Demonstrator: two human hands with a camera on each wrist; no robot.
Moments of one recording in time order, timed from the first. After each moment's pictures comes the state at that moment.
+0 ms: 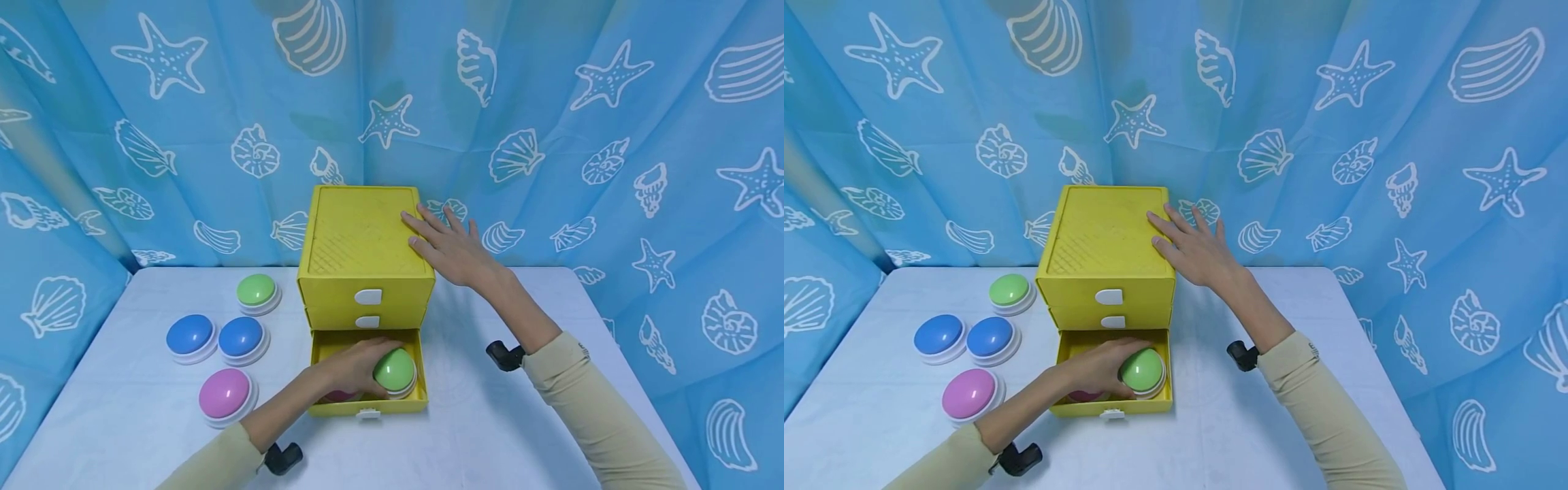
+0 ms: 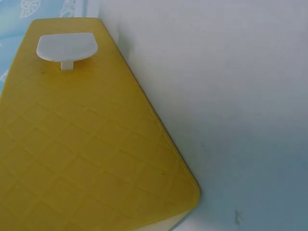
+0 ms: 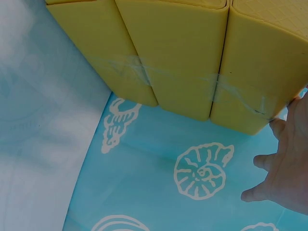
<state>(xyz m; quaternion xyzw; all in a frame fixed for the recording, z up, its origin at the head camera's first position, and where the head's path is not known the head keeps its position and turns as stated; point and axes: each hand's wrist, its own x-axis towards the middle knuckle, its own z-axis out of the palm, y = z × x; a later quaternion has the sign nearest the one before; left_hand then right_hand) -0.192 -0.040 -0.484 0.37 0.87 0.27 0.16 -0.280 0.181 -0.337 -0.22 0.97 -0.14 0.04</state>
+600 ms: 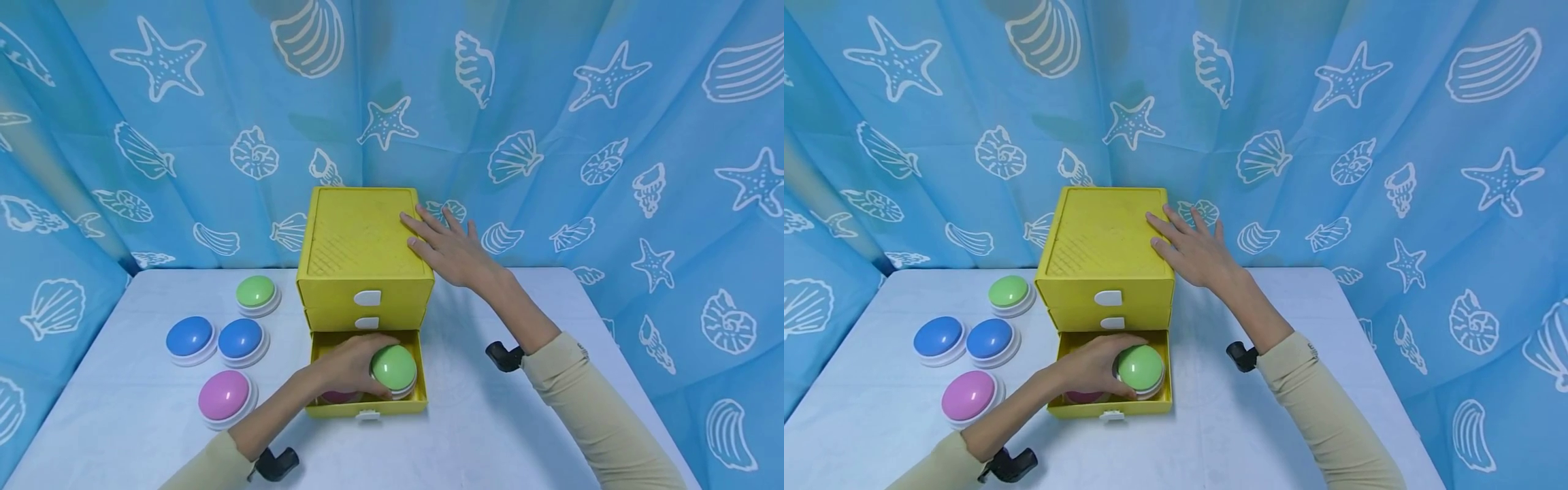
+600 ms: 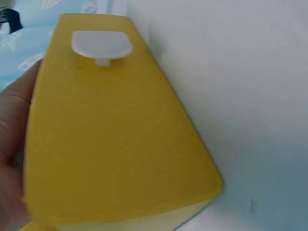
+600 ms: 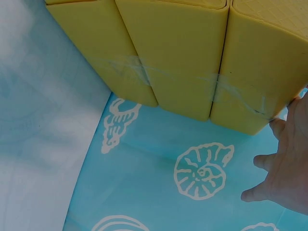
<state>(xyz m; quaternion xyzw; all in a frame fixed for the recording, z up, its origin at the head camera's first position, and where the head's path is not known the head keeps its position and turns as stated) -0.186 -0.047 -0.467 0.35 0.87 0.32 0.14 -0.280 0.180 -0.337 -0.21 0.97 -0.15 0.05</state>
